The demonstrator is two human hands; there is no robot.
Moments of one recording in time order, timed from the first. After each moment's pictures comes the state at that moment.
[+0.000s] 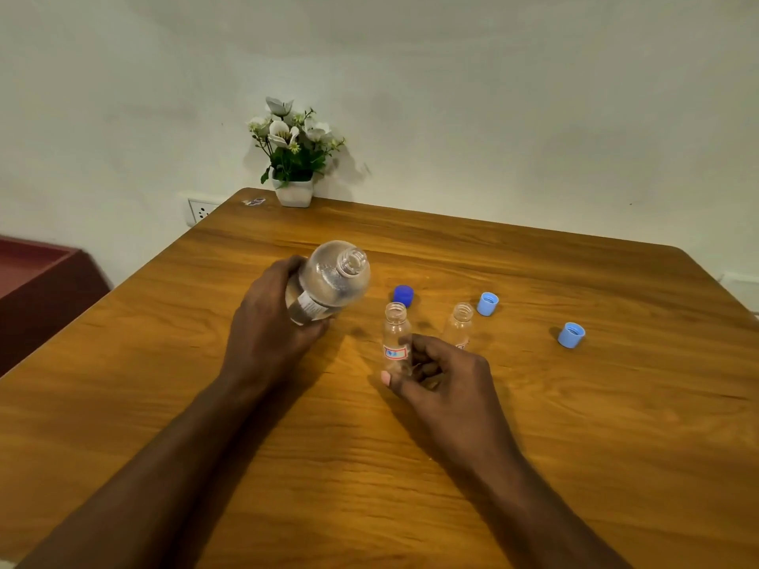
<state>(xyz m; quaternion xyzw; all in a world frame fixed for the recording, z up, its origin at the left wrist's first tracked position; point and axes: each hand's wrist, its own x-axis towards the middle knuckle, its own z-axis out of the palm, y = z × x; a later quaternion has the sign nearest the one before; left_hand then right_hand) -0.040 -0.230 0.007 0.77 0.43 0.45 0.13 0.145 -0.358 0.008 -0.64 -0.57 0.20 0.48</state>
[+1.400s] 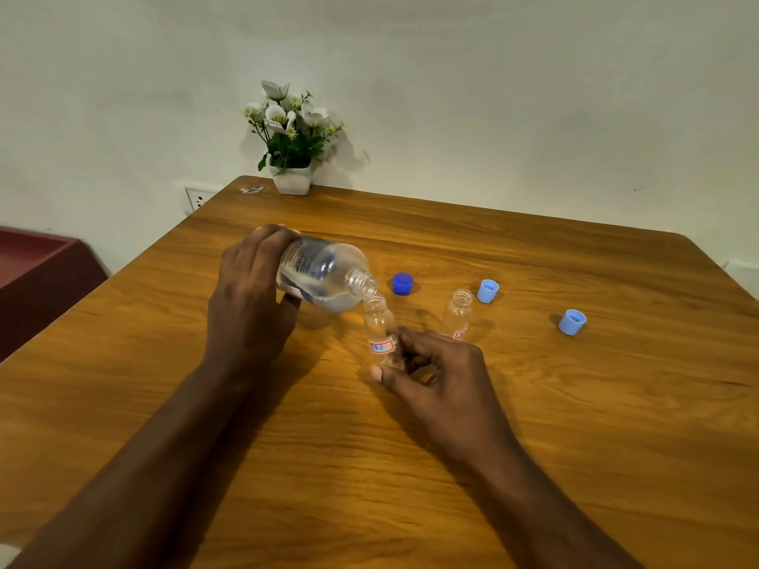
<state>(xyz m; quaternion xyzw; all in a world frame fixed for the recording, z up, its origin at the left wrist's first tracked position) -0.047 -0.233 0.016 0.79 0.42 0.44 -0.05 0.142 -0.363 0.010 -0.60 -0.62 0.21 0.46</state>
